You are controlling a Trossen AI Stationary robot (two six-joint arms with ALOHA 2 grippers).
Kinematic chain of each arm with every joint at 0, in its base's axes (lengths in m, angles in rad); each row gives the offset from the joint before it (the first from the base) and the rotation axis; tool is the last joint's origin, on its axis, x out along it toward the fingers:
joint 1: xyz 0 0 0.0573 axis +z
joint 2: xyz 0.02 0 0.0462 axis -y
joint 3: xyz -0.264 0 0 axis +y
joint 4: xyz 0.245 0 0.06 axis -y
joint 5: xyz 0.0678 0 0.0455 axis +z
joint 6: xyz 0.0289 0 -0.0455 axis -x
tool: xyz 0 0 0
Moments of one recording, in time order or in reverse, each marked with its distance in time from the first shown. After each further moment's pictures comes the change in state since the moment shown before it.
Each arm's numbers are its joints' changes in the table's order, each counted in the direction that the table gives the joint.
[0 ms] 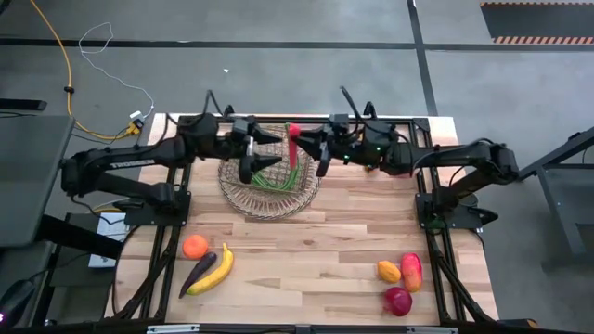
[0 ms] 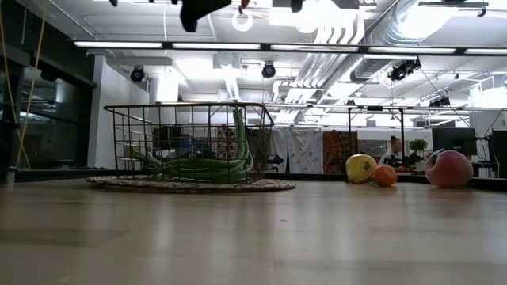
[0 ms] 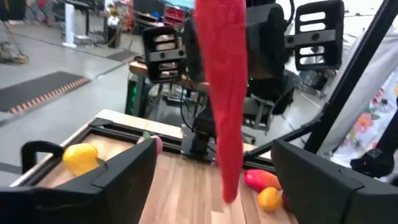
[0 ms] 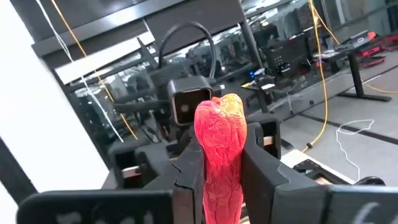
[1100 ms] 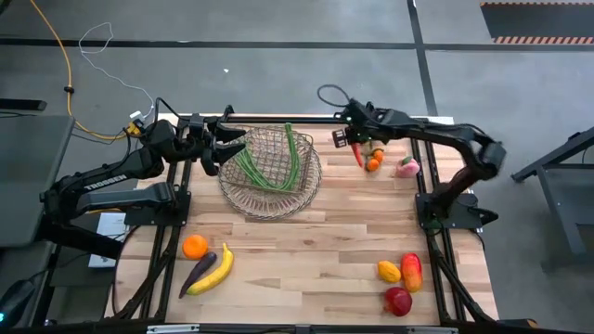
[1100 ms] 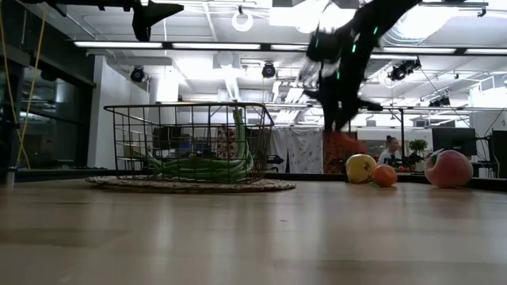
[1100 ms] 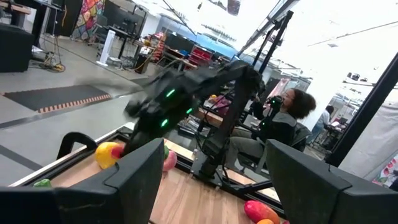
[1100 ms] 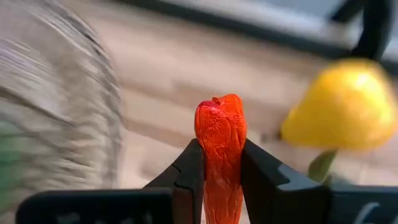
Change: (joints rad) left arm 0.171 0.416 0.275 0.000 0.001 0.210; right arm -0.447 -0.106 0.019 -1.080 -0.146 -0.258
